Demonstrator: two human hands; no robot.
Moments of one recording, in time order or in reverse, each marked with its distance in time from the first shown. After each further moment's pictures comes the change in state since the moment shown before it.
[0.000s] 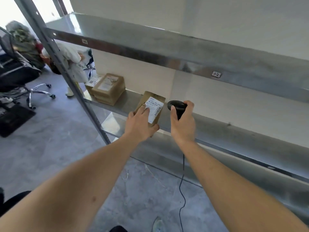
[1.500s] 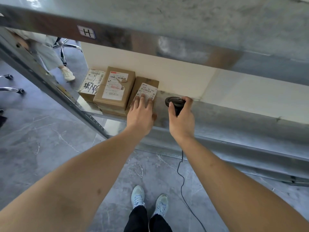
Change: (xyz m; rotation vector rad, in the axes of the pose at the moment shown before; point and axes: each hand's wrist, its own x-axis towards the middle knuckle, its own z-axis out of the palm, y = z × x) left_hand 0.224 -0.202 0.053 0.112 -0.189 0.201; right_hand 0.100 -0.036 0.257 -0.122 0.047 0.252
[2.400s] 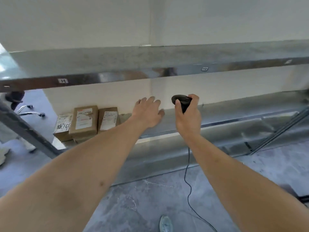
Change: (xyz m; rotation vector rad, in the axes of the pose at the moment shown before) left_hand -0.106 0.166 -0.130 0.152 0.082 0.557; right_hand -0.128 0.001 -0.195 0.123 0.529 -0.015
